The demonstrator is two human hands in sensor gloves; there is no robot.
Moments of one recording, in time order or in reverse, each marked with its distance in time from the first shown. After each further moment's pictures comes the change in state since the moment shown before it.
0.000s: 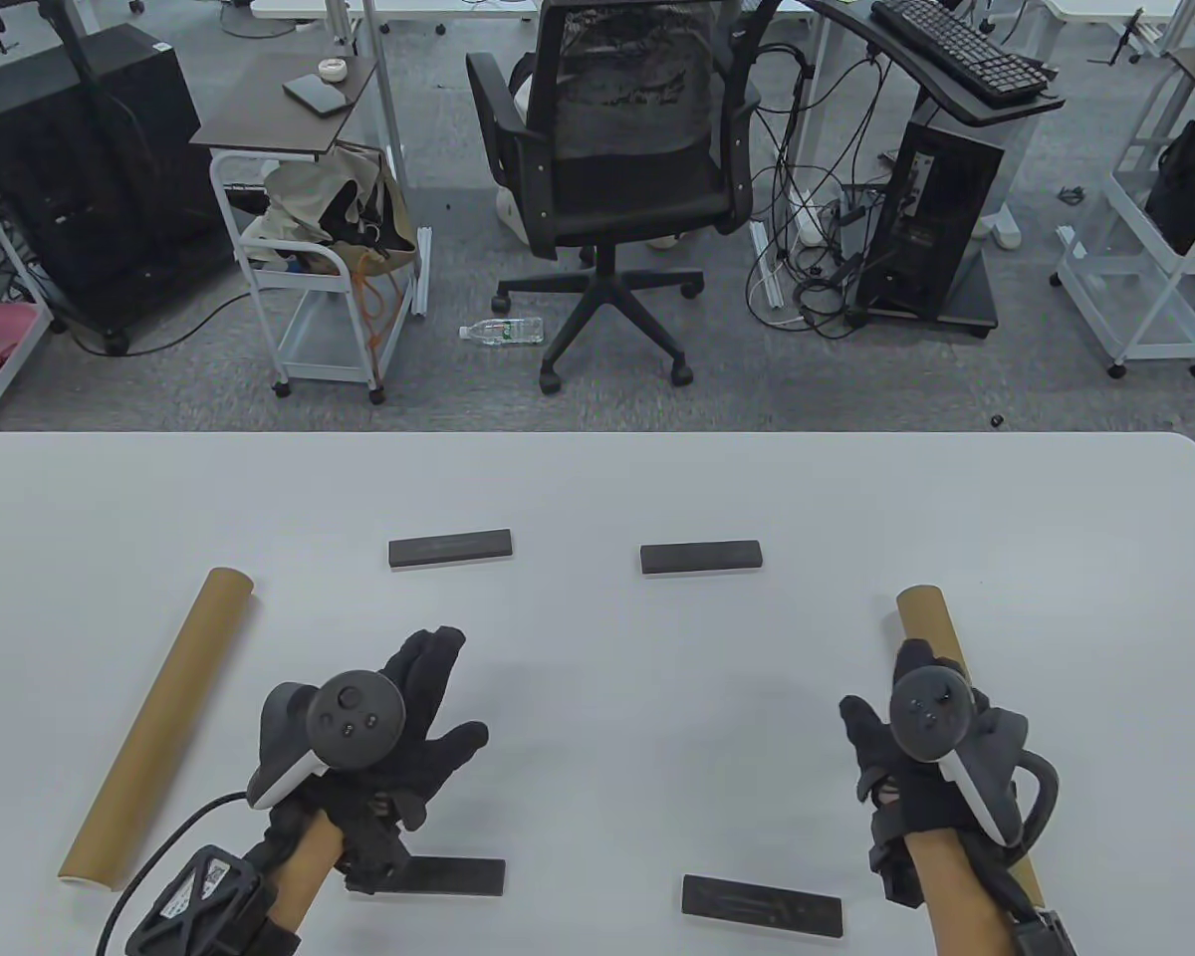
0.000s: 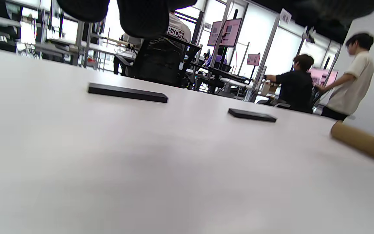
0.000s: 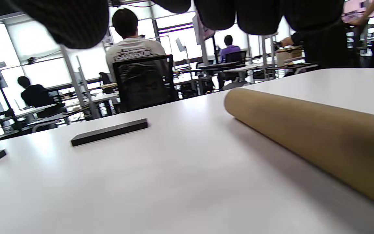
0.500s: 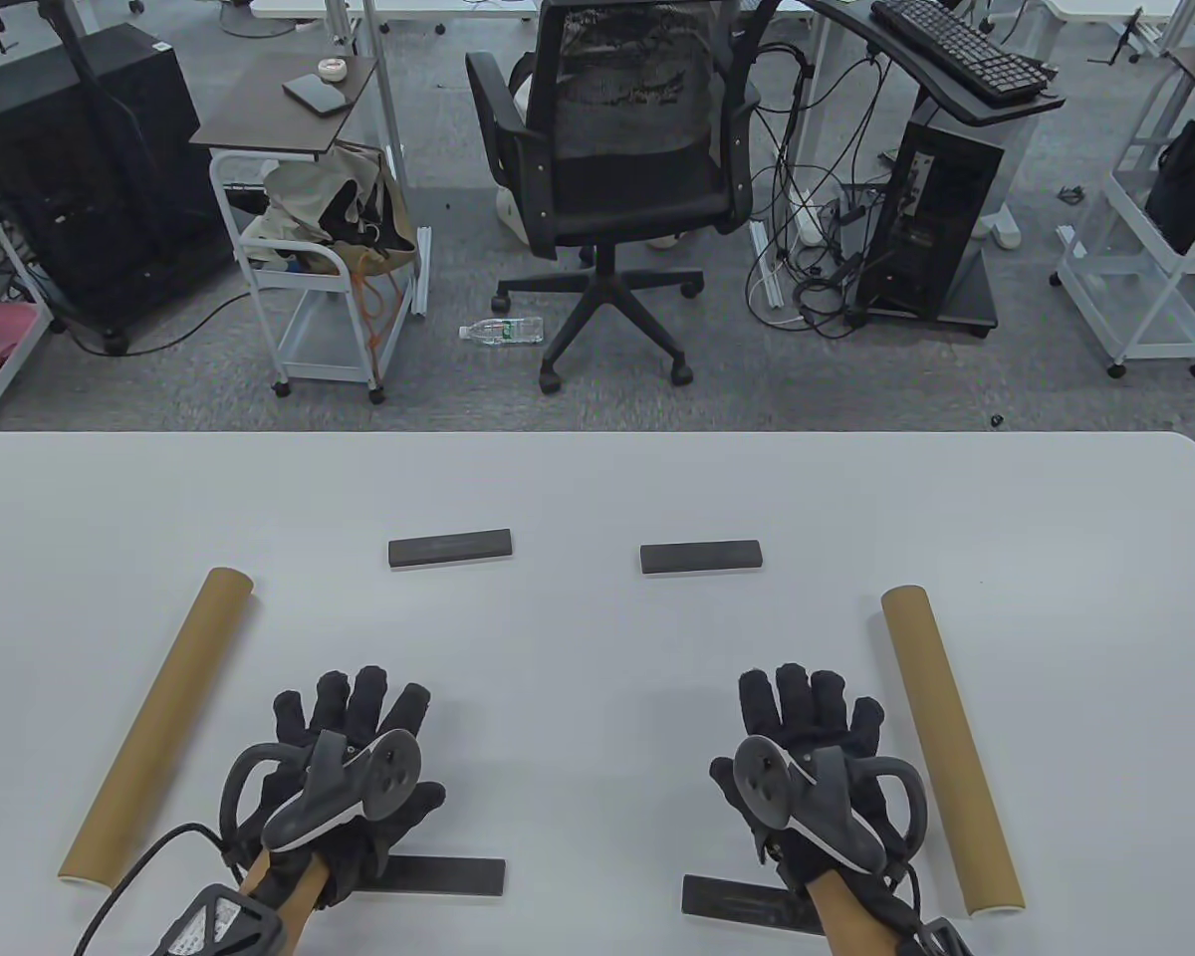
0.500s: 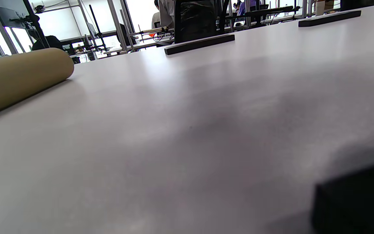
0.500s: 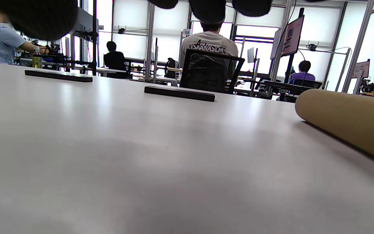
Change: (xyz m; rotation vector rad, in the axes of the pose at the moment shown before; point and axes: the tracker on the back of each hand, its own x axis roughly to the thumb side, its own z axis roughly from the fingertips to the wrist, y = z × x) left_hand -0.020 -0.058 0.009 -0.185 0.168 -0.320; right_hand 0.058 0.058 0.025 -0.016 -0.298 0.281
